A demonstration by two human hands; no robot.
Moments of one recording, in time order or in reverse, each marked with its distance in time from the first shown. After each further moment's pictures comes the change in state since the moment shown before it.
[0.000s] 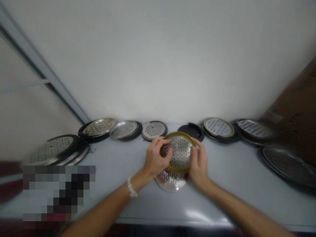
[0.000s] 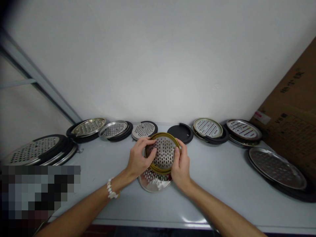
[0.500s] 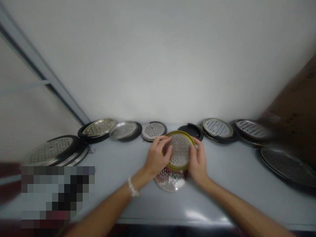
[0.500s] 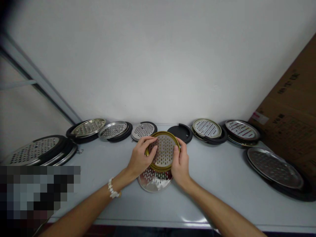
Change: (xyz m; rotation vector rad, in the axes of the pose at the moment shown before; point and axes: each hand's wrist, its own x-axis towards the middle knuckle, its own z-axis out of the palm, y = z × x) left_hand 0.004 0.000 0.006 0.009 -0.061 -0.013; right_hand 0.006 0.003 0.003 0.103 -0.013 0.055
